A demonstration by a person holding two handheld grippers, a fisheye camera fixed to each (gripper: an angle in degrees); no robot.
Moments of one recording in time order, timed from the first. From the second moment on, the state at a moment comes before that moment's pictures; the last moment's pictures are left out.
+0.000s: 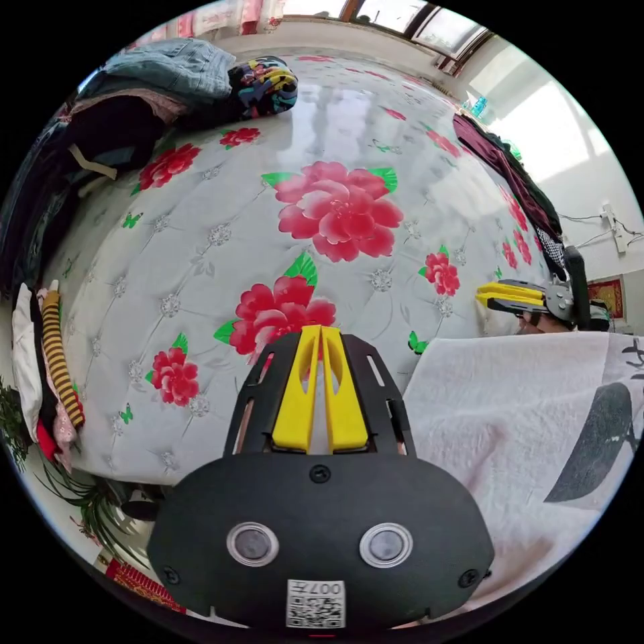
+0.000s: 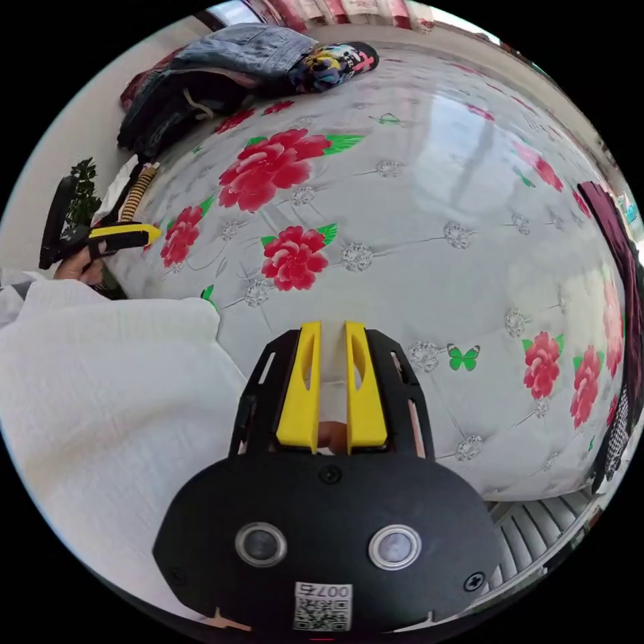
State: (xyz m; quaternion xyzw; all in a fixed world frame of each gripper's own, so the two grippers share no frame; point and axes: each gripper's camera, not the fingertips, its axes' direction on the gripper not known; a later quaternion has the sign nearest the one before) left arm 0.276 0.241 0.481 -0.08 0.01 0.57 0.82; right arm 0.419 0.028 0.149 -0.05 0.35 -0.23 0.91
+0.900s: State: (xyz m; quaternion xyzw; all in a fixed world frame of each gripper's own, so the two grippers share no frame) left arm 0.371 0.323 0.576 -0.16 -0.04 0.49 0.85; right arm 0.558 -0.007 -0.435 0.36 0.44 0.01 0.82
